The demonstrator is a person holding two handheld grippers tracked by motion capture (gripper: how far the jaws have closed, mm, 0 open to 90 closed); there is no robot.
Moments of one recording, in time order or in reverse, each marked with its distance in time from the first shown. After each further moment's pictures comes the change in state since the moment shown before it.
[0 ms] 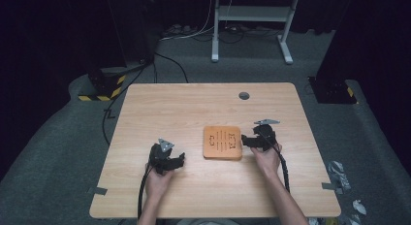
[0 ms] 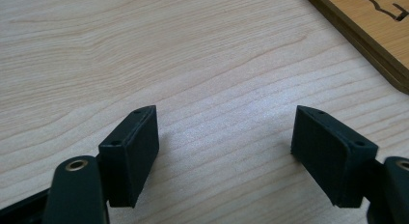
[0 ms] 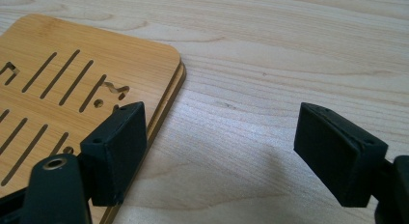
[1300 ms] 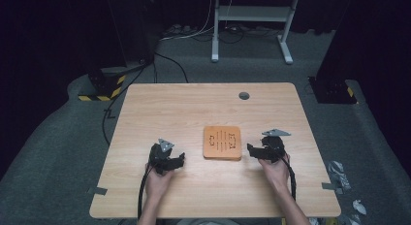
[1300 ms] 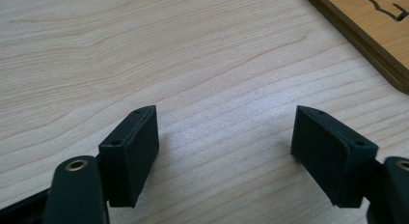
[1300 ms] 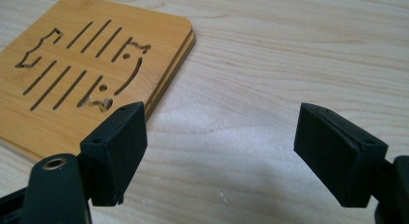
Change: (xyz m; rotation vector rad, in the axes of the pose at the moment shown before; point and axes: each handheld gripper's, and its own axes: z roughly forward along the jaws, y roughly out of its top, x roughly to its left) left arm 0.000 0.000 0.000 0.000 -0.001 0.001; right arm -0.004 -0.031 -0.039 -0.045 0.035 -0.025
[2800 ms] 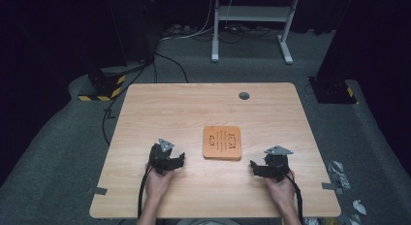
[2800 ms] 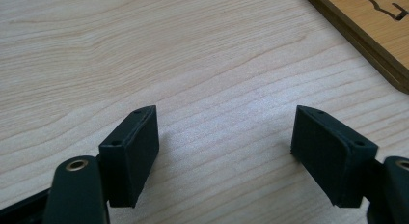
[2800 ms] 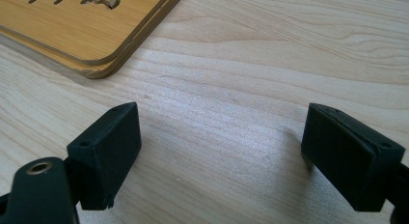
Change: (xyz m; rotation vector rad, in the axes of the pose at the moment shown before) left arm 0.000 0.000 0.000 0.001 0.001 0.010; right arm 0.002 -0.053 -0.014 0.033 -0.001 -0.089
